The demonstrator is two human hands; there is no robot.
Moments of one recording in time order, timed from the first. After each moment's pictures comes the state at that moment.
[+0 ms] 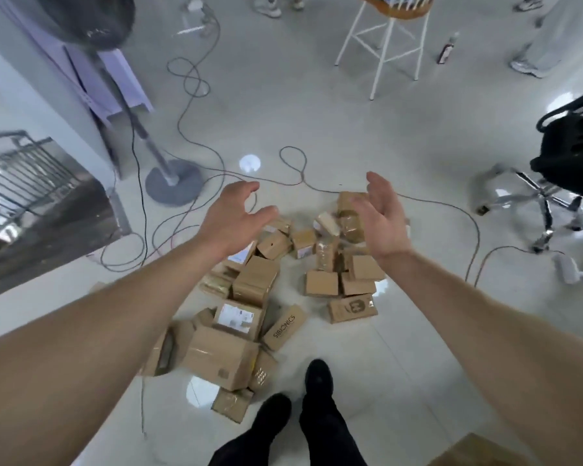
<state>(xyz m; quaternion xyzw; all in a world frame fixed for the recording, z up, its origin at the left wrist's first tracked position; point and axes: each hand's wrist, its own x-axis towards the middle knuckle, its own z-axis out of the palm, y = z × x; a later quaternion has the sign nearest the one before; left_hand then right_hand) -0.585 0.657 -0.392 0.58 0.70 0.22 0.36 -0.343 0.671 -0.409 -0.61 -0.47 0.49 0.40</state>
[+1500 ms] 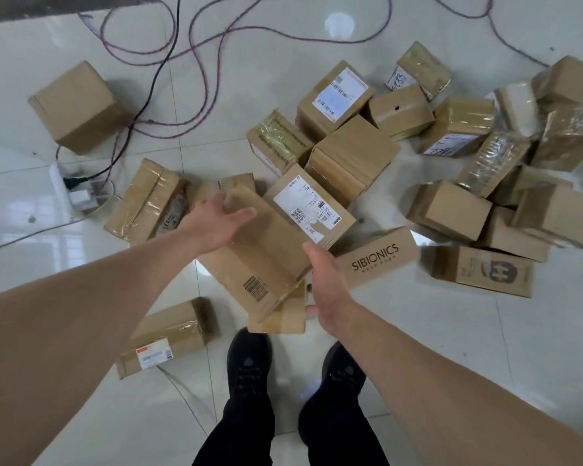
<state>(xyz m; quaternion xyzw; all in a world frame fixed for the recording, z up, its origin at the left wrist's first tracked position) -0.782 0.499 -0.951 0.28 0.84 0.01 0.47 -0.572 0.507 -0.961 -0.68 -0.26 0.69 0.03</state>
